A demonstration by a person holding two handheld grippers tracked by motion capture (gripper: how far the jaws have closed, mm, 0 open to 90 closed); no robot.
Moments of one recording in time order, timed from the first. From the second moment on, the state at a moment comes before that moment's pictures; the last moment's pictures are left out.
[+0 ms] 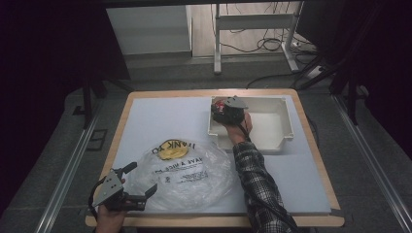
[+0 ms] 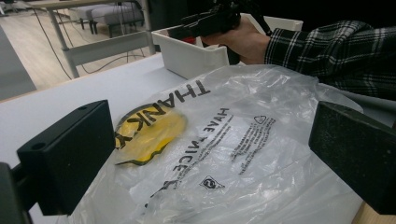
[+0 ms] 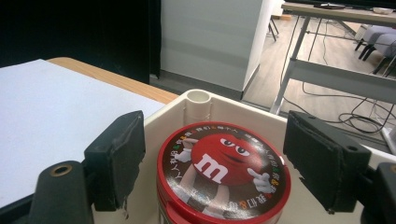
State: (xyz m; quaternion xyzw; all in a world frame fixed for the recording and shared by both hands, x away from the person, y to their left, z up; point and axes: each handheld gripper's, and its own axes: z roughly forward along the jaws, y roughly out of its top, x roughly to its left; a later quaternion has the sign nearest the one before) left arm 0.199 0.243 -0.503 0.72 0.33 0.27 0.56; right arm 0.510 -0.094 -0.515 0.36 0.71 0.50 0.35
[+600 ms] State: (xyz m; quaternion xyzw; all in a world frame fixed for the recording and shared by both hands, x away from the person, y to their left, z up) left arm 0.199 0.243 -0.503 0.72 0.33 0.27 0.56; right arm 0.505 -0.101 -0.500 0.35 0.70 0.51 0.35
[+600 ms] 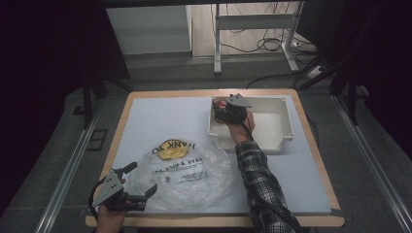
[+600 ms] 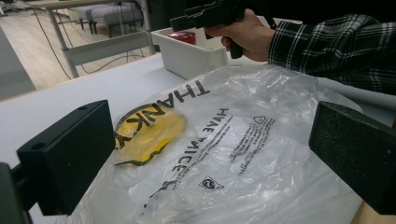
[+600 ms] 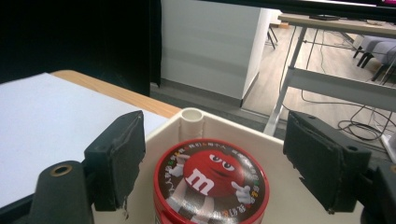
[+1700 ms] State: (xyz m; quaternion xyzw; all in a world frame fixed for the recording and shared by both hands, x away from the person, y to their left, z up) left arm 0.198 0.241 -0.503 0.72 0.32 0.27 0.56; right arm 0.479 -0.109 -0.485 0.34 0.69 0.54 0.34
